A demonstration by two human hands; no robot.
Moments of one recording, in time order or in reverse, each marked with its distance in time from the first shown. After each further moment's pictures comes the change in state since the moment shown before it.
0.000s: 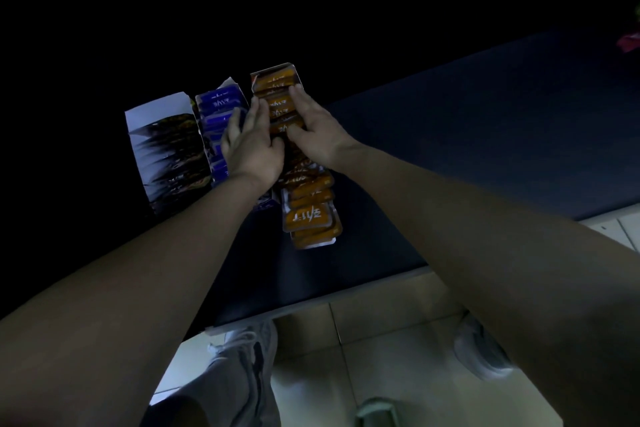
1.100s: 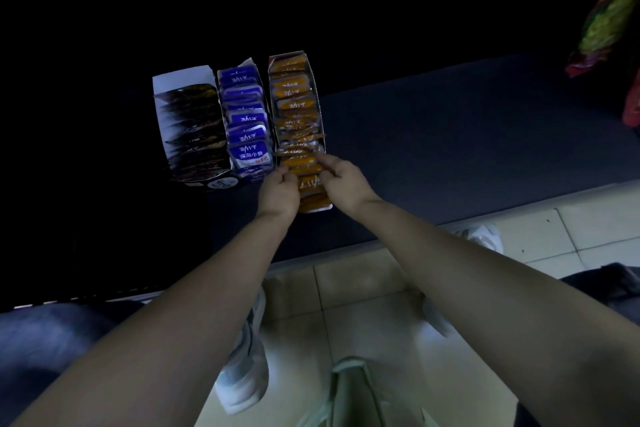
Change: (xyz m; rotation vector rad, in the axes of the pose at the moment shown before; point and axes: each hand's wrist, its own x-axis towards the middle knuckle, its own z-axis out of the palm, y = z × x) left_hand -0.104 -0.007 0.036 -0.828 -0.117 -0.432; right_hand -0.116 0.007 0.034 0.143 0.006 0.256
